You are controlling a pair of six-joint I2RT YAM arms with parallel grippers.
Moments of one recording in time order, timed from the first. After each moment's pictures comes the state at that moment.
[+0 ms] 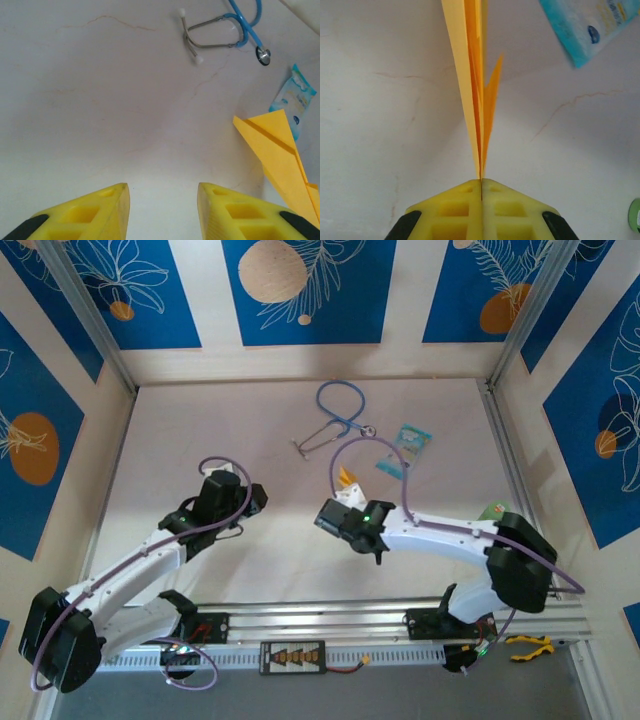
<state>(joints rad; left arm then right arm) -0.57 1.02 0.62 -0.30 -0.09 -0.86 1.06 1.48 0.95 -0.87 0.66 0.52</state>
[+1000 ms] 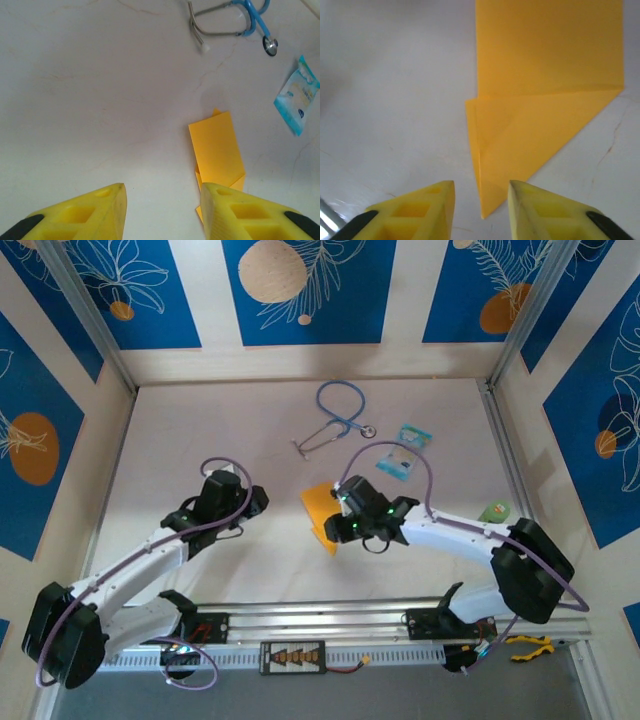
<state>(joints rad) -0.55 1.06 0.61 -0.27 -0.02 -0.87 0.79 1.37 0.75 -0.34 -0.16 0.53</state>
